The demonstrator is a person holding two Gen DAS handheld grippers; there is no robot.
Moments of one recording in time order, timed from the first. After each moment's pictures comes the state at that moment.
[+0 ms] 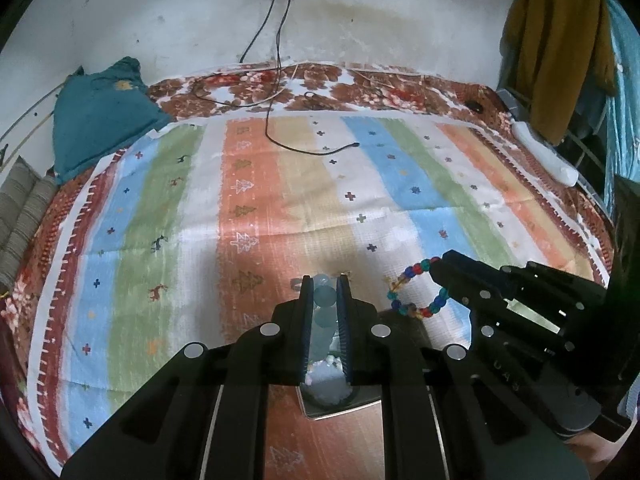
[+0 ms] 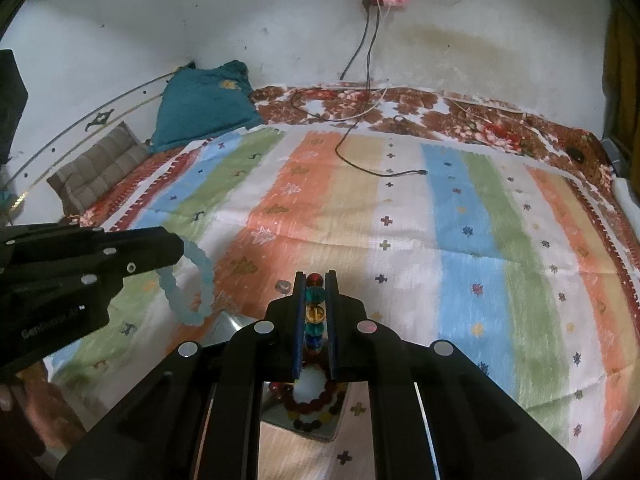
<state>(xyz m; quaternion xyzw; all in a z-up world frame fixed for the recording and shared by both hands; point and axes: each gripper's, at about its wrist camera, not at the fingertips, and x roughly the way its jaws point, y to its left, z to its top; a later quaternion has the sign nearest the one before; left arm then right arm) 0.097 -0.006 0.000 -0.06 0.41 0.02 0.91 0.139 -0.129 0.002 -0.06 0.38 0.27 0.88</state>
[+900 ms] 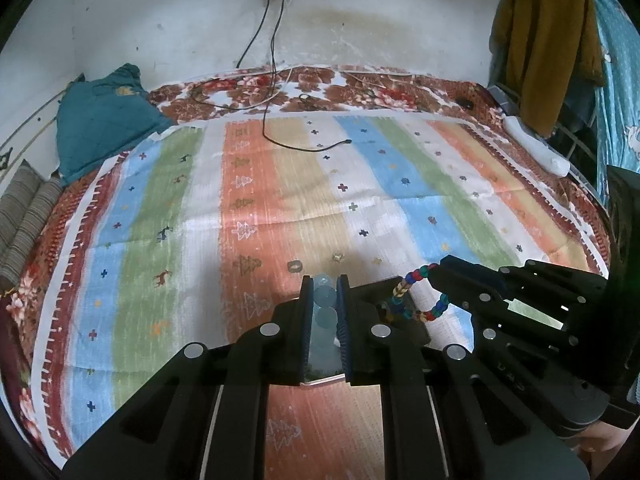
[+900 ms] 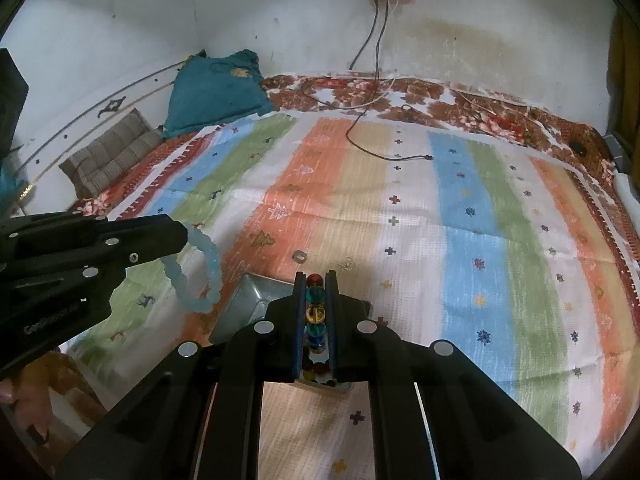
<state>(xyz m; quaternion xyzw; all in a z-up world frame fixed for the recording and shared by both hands) 0.062 -0.017 0.003 -0.05 0.40 0.01 0.91 0.104 -0.136 0.008 -0.07 0.40 0.29 0.87</state>
